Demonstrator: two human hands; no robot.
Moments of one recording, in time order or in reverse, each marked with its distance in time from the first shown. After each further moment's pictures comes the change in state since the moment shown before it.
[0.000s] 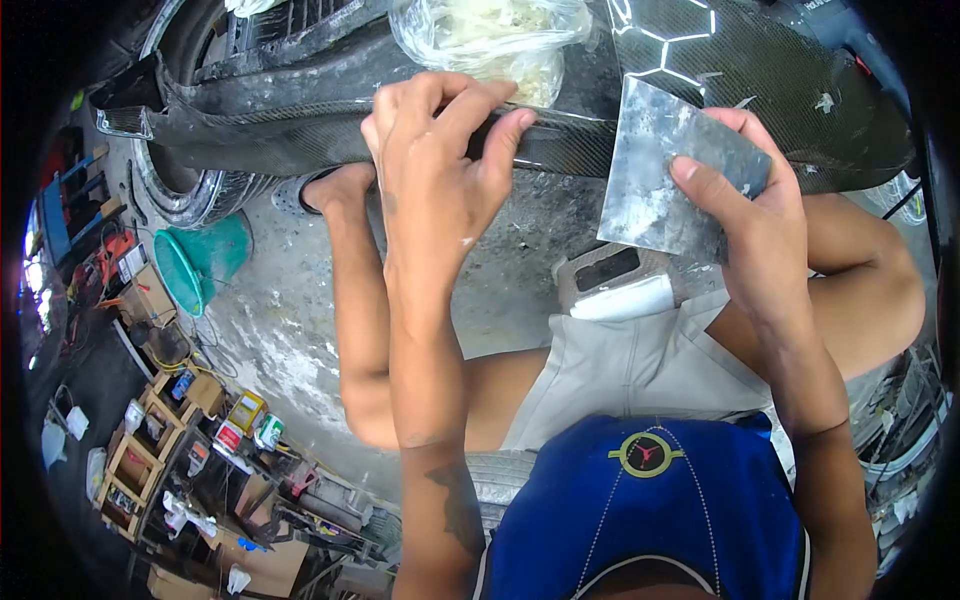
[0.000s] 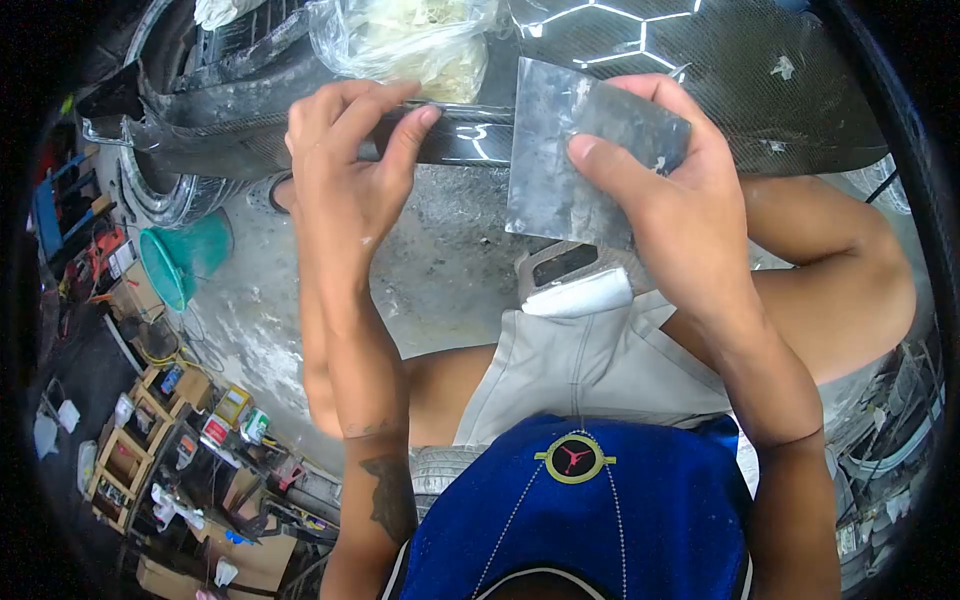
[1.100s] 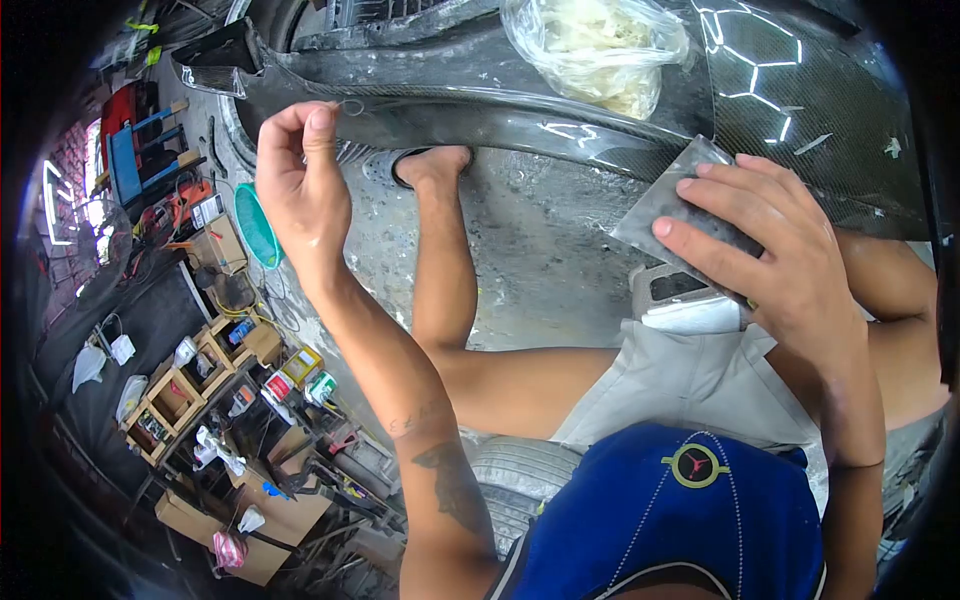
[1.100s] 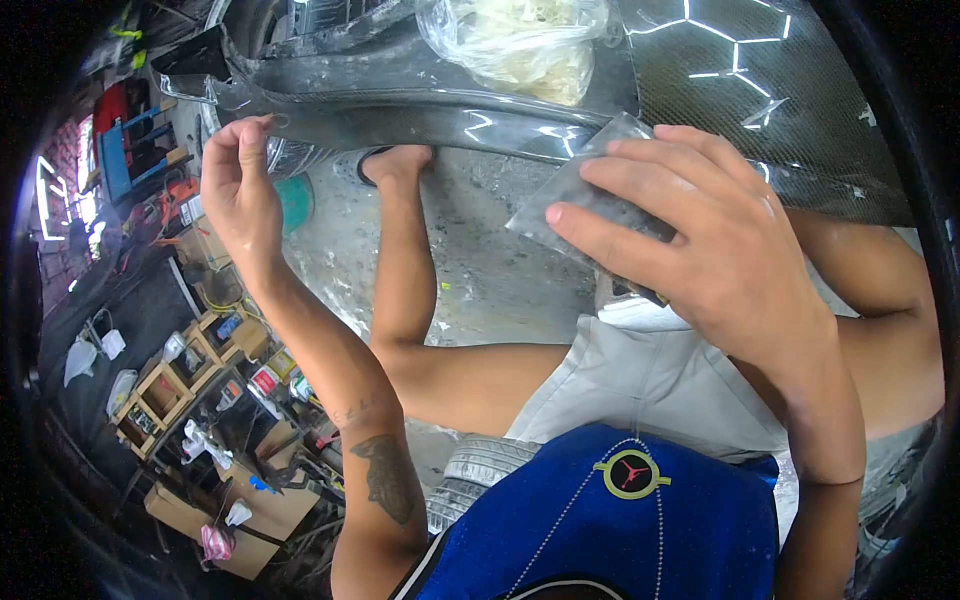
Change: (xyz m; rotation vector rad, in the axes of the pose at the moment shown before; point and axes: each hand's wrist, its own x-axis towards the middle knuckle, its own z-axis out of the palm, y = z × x) left_hand 0.015 -0.100 -0.129 -0.277 0.160 -0.334; right_hand 0.007 -0.017 0.002 -1.047 -0.508 -1.040
